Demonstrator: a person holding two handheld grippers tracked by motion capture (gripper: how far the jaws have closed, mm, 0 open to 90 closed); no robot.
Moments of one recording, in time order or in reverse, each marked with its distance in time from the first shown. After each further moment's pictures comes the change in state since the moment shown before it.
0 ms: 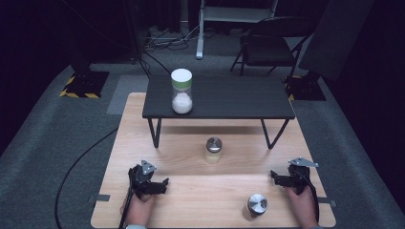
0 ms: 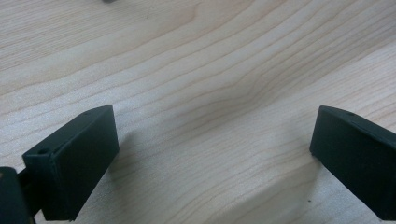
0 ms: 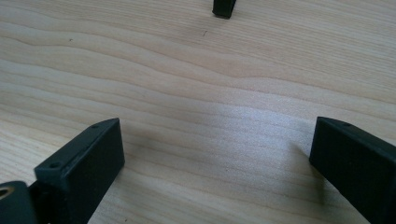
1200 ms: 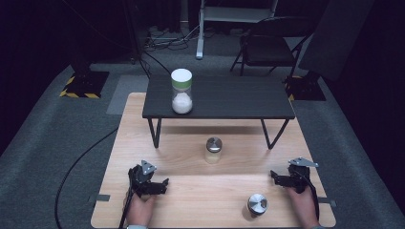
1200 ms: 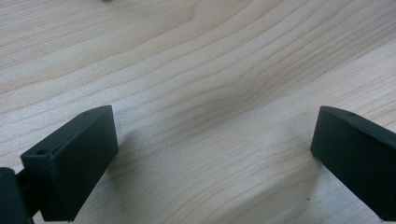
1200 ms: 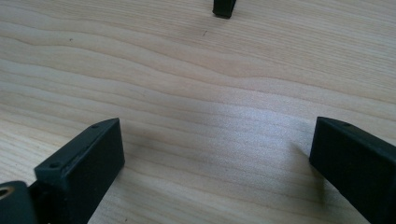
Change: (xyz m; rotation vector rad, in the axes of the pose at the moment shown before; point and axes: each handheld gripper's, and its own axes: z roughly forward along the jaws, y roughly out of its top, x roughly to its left) left arm 0.000 0.000 0.000 0.001 -0.001 0.004; right arm 0.000 0.000 0.000 0.001 0.000 -0.001
